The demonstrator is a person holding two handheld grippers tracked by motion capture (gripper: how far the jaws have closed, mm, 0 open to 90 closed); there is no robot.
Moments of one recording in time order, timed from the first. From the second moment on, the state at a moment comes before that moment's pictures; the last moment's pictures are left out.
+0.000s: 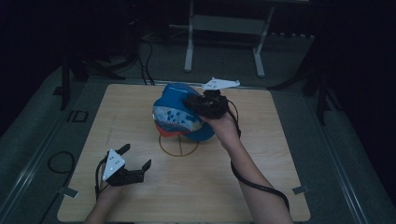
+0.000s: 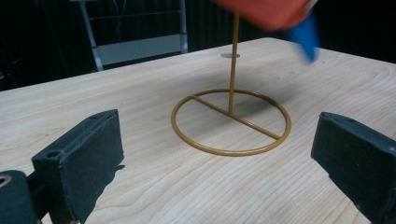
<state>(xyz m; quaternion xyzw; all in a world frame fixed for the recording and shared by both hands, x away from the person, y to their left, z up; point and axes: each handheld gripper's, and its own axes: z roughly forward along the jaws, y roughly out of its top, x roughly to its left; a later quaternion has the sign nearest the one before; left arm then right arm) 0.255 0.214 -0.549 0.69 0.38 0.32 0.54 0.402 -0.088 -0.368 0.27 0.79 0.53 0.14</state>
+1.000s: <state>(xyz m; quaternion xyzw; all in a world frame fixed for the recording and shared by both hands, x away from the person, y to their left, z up) 0.255 0.213 -0.550 0.69 0.37 0.32 0.54 0.388 -0.124 -0.382 0.25 0.79 0.55 0.12</state>
